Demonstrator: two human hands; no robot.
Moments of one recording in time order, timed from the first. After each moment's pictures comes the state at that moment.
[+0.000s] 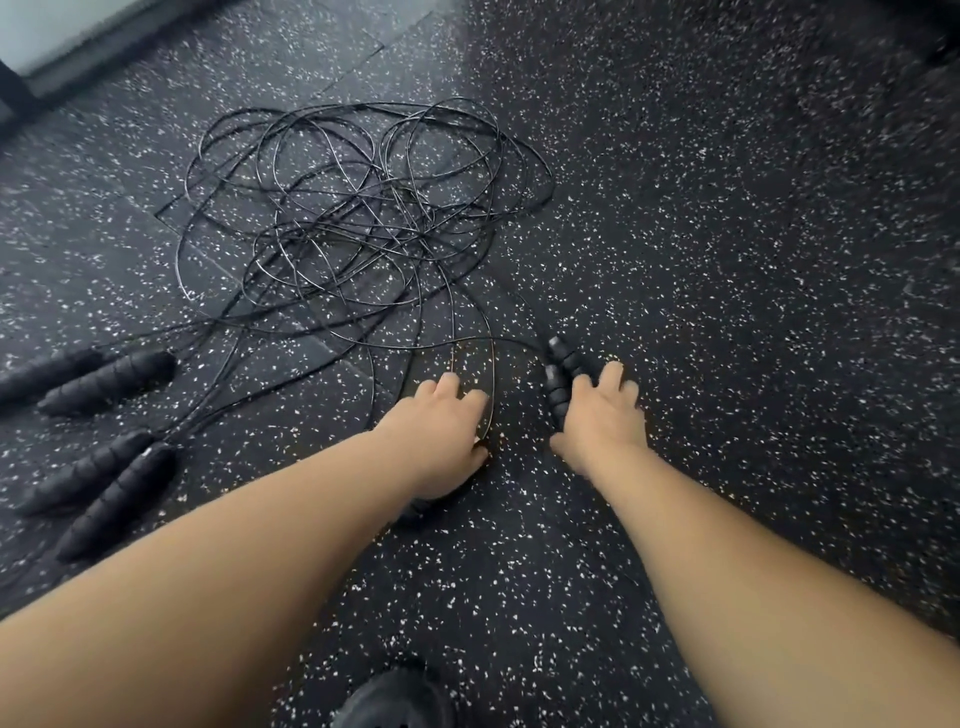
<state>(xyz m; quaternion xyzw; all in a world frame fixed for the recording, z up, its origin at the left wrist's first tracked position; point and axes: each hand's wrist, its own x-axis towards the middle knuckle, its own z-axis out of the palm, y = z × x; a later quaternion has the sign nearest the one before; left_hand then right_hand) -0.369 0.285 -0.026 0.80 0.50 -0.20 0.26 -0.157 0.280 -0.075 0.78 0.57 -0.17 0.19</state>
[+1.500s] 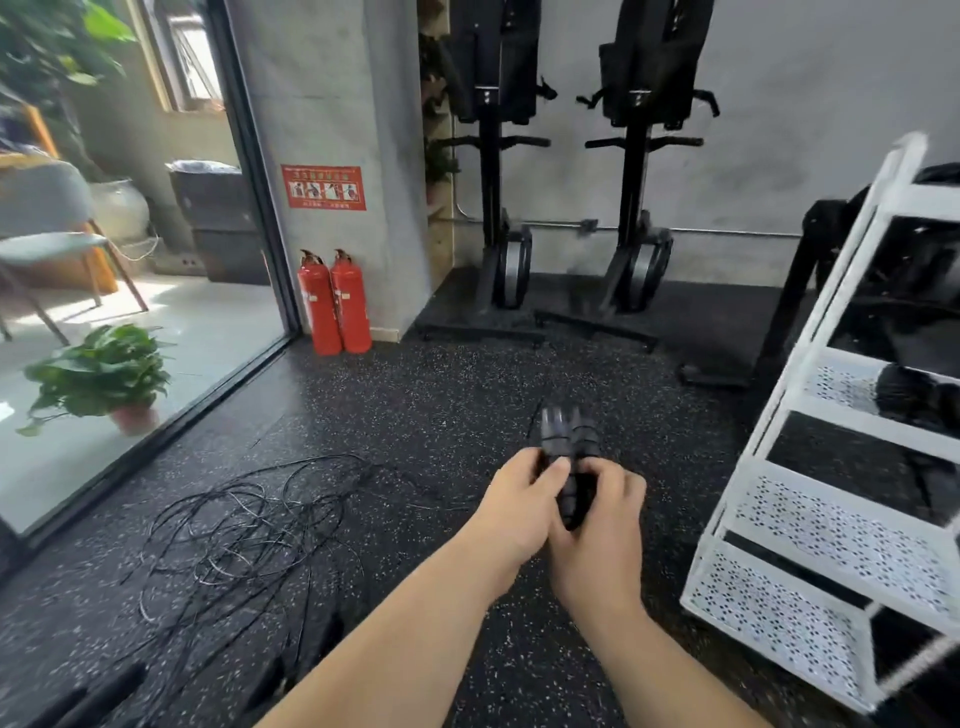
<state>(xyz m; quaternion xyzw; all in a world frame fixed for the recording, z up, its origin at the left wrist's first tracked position) -0.178 -0.028 0.404 0.64 0.35 0.24 0.64 -0.096 -0.100 0.359 0.77 0.36 -0.03 -0.53</state>
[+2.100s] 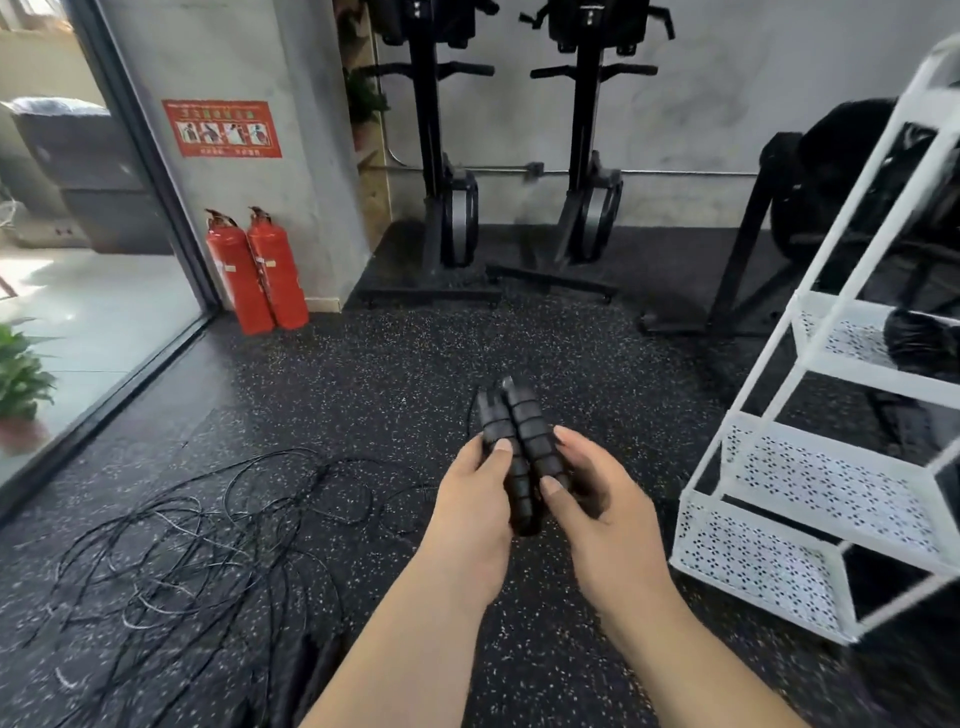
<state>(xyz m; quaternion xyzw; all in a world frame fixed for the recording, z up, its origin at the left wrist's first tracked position) -0.156 0.058 0.356 0.40 0.35 0.30 0.79 -0.084 -0.052 0.358 0.68 0.32 -0.18 -0.63</state>
